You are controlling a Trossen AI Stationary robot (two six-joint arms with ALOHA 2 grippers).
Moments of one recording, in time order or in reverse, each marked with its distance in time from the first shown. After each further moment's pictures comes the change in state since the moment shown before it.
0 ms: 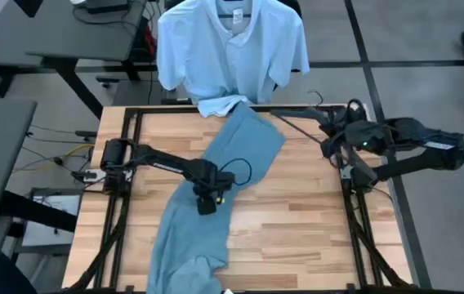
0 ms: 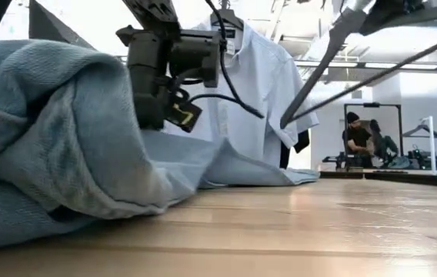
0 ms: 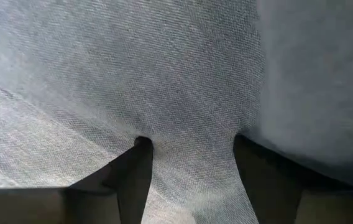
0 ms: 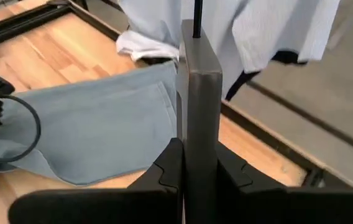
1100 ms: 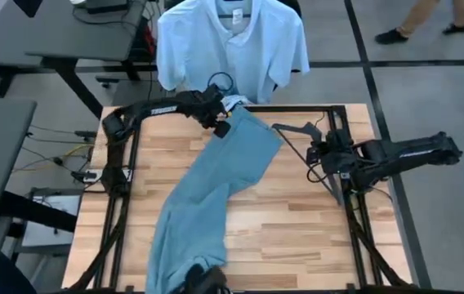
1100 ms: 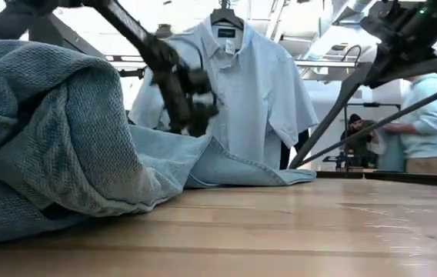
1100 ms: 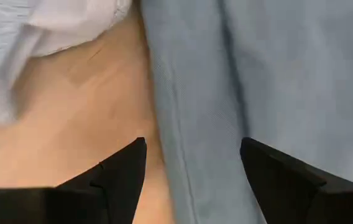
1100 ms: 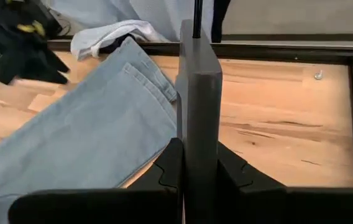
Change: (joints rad) left arm 0.735 0.129 0.222 0.401 0.194 0.060; right arm 0.093 -0.036 -0.390 0.151 0.137 0.664
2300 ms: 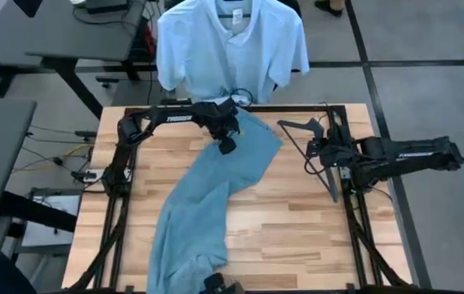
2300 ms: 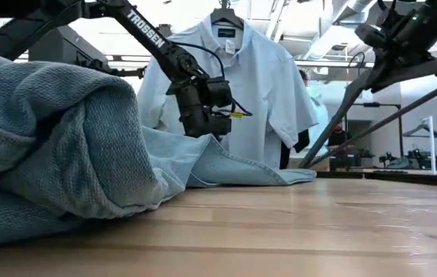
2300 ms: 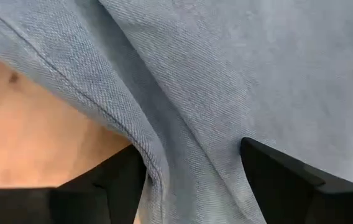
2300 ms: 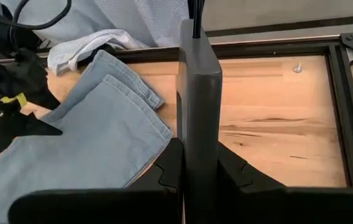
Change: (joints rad) left arm -0.165 0.097 0.098 -0.088 -0.152 0.308; right arm -0.102 0.000 0.000 0.001 -0.034 0.014
